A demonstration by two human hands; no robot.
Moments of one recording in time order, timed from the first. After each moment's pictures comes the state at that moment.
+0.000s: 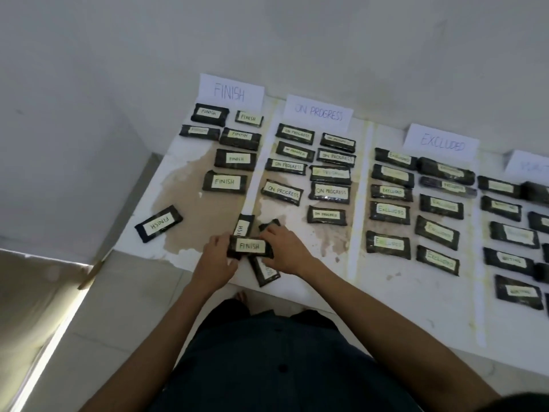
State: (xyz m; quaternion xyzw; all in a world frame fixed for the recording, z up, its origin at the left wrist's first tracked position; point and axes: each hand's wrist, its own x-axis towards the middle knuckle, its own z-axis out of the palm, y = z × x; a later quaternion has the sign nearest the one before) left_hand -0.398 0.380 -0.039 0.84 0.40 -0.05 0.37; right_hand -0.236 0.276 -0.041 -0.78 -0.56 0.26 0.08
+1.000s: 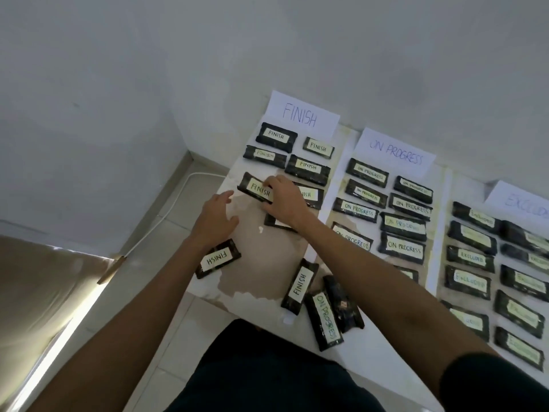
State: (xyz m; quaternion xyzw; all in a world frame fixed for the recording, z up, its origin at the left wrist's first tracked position) left_hand -0.390 0.611 -0.053 0.81 0.43 0.05 0.39; right_hand -0.214 0.537 -0.044 -0.80 -0.54 0.18 0.15
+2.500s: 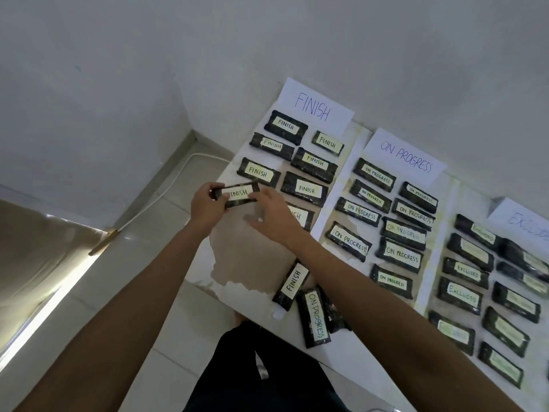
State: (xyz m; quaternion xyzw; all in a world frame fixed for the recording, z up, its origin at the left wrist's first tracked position) left_hand -0.392 0.618 -0.066 0.56 0.60 0.19 0.54; right_hand -0.259 0.518 -0.051 -0.76 -0.57 0.25 0.19
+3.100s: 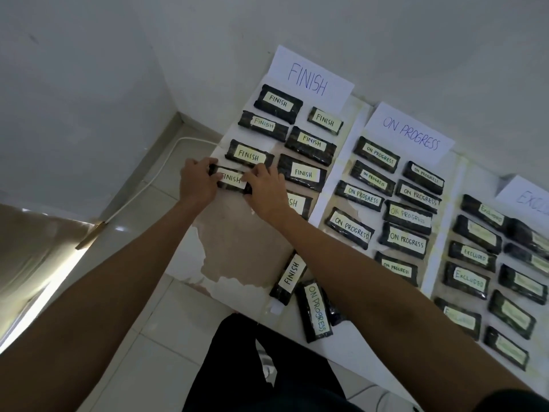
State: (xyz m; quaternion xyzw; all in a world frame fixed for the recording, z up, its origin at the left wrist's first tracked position) left_hand -0.372 0.650 -0.107 0.72 0.58 0.09 0.37; right_hand -0.250 0.544 -0.089 -0.79 -0.59 0.13 0.05
